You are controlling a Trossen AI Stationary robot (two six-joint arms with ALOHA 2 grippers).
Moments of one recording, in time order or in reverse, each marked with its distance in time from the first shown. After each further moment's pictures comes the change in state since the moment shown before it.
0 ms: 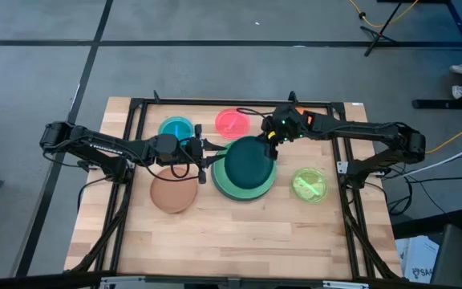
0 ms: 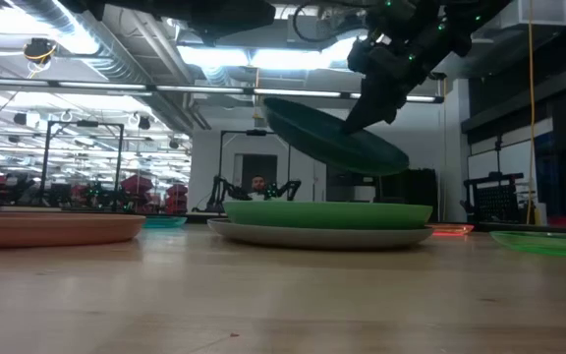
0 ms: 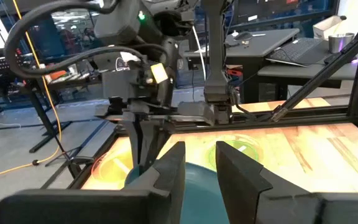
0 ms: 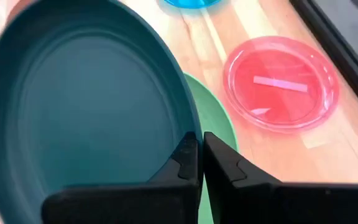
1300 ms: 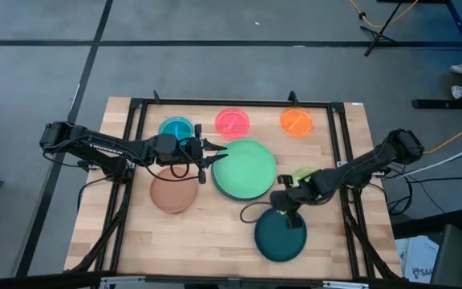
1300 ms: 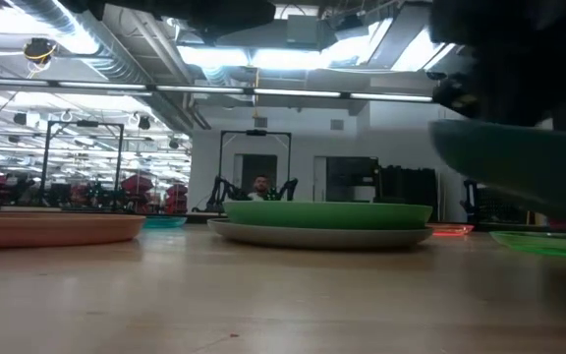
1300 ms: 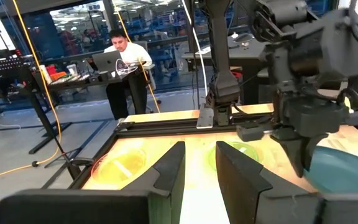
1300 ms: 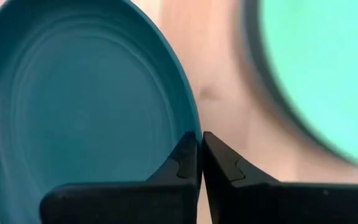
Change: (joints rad) left arm -0.001 0.000 0.000 0.007 0.000 0.000; right arm 0.724 0.067 -0.029 -0.299 0.180 0.296
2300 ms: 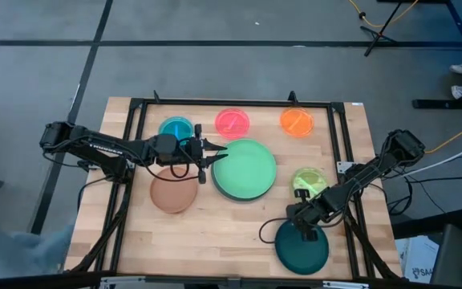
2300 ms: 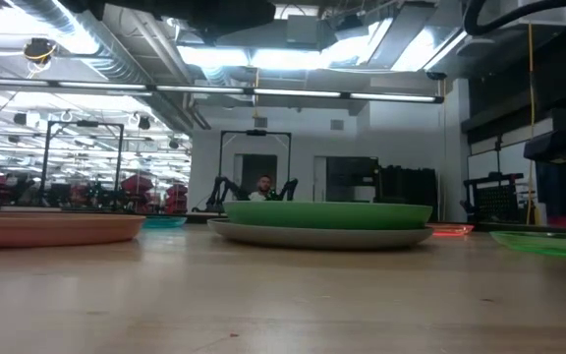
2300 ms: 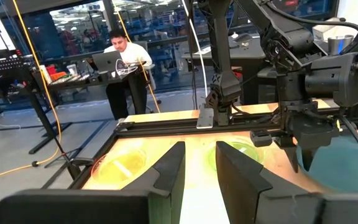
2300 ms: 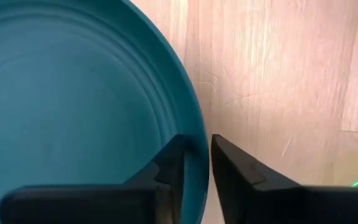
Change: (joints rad) left arm 0.000 0.000 0.000 0.000 0.000 0.000; right arm 0.236 0.001 -0.233 0.095 0.005 0.301
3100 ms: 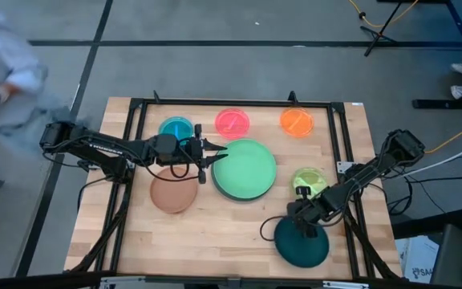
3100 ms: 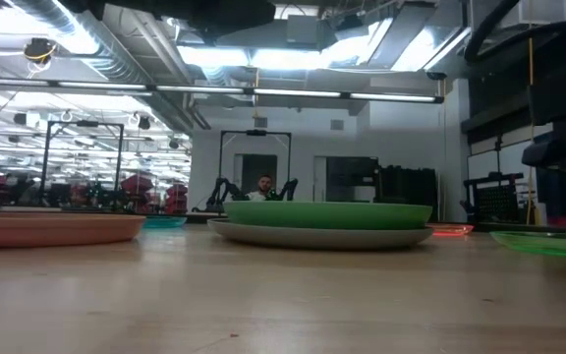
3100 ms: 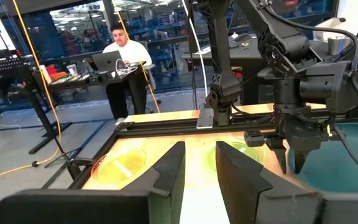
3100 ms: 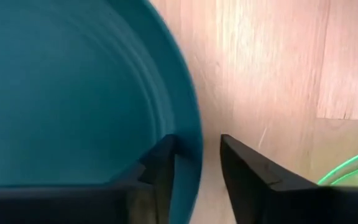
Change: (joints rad) left arm 0.000 0.000 0.000 0.000 0.000 0.000; right arm 0.000 0.001 -0.034 -0.003 0.048 0.003
